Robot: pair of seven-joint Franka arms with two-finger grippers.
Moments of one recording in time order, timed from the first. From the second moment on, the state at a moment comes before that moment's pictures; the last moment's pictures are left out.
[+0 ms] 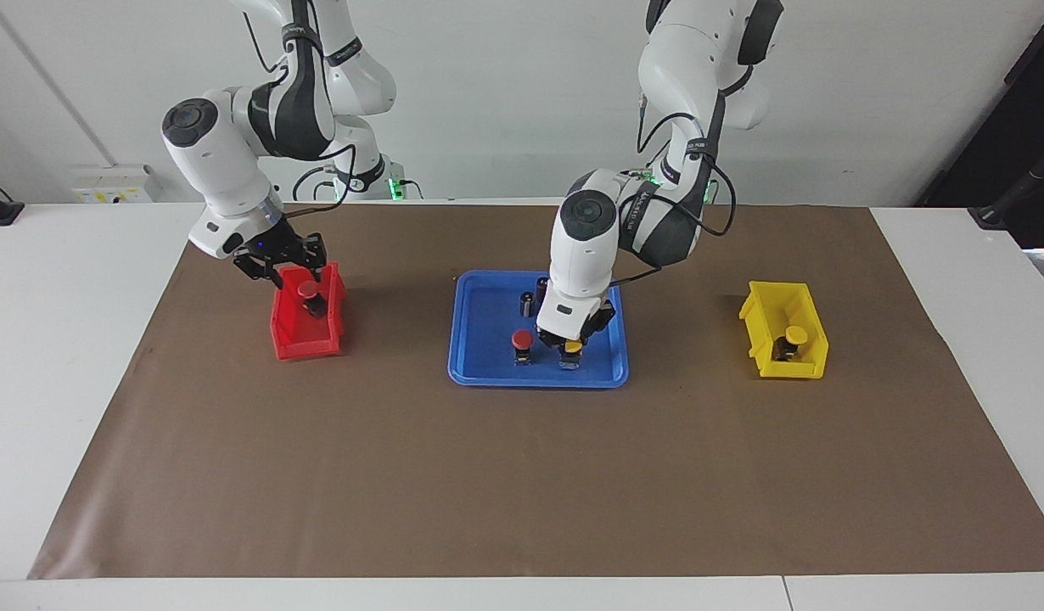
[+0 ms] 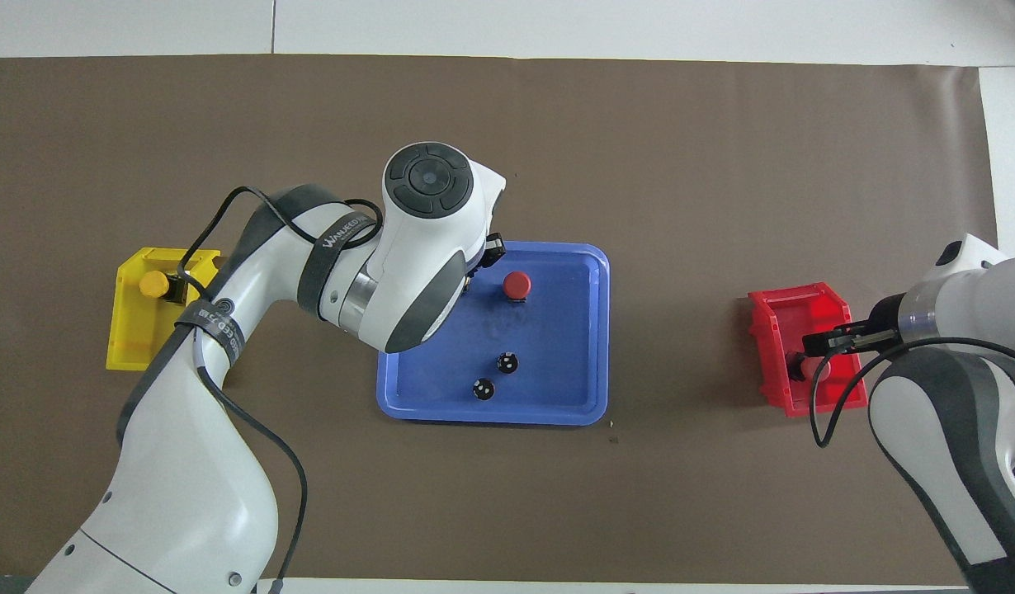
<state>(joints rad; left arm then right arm) -0.73 0.45 0.08 -1.58 -0.04 1.97 -0.85 -0.05 -0.18 0.00 -2.32 0.06 2.09 -0.24</state>
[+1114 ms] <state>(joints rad) -0.74 0.45 0.09 -1.61 -0.05 2.01 -0.86 -0.07 -0.16 0.00 -2.43 0.07 2.21 -0.27</state>
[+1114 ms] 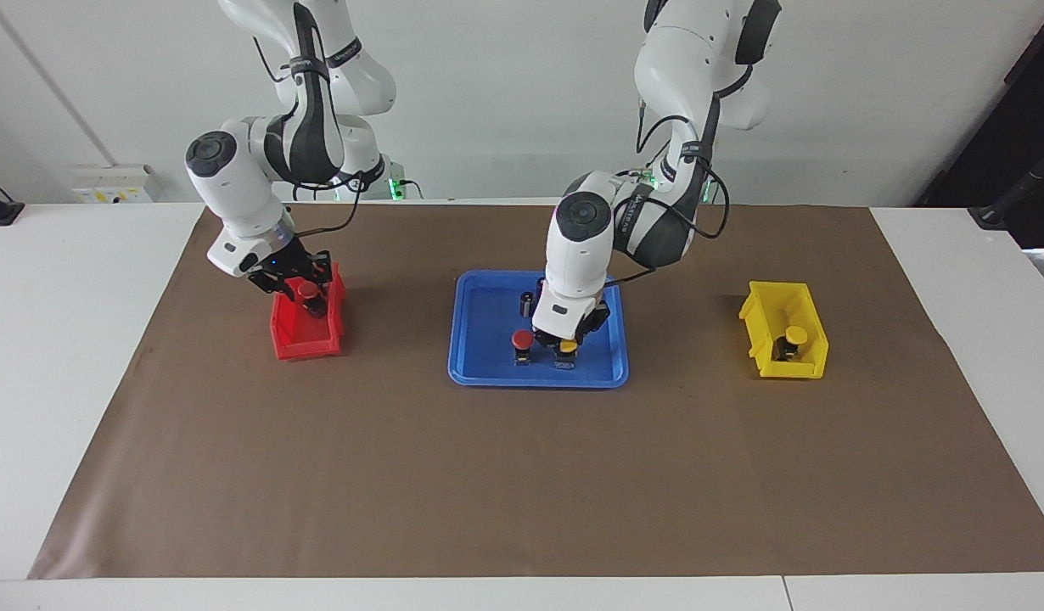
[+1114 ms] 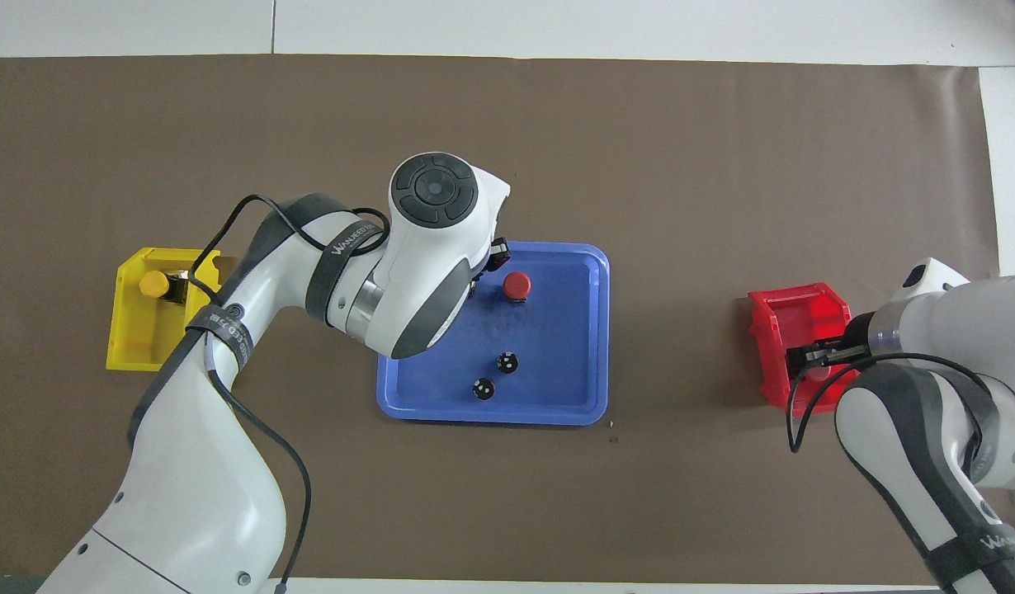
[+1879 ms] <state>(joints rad) -0.61 0.27 0.11 -1.61 -0.05 1.84 -0.69 -0.08 -0.16 0.00 -2.46 0.07 2.21 -0.29</state>
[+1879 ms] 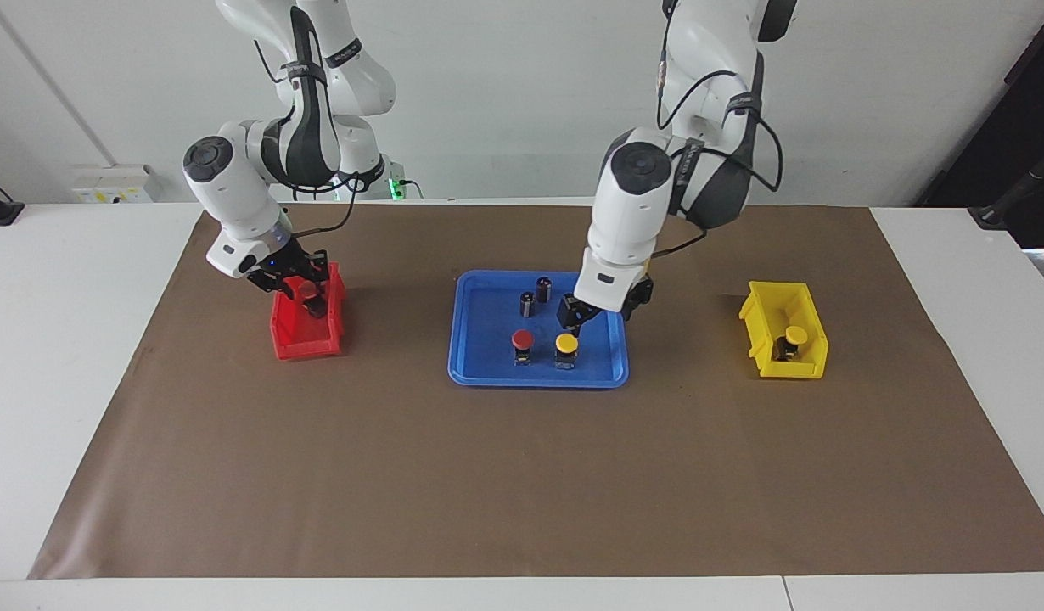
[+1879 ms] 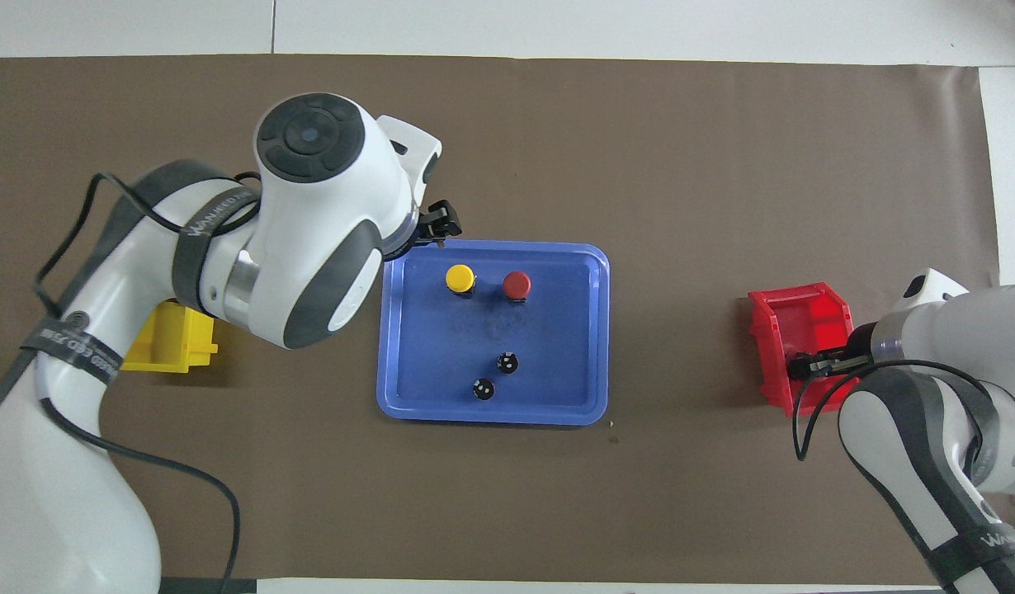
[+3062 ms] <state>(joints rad) -0.08 0.19 0.12 -1.84 -0.05 2.01 0.05 -0.06 -0.12 0.02 -2.12 0.07 1.87 -0.26</state>
